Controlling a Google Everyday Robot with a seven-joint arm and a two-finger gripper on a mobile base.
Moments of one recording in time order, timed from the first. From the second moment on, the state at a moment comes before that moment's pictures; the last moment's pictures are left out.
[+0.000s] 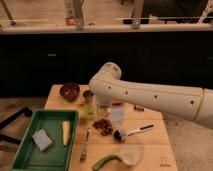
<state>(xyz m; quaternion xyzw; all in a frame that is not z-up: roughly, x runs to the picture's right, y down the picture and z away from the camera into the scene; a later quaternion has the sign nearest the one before) -0.020 0.094 0.711 -0.26 -0.05 -0.01 0.97</state>
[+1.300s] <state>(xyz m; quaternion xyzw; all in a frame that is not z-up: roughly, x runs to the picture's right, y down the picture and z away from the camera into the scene) -0.051 0.061 0.775 -0.28 -0.12 0.04 0.95</state>
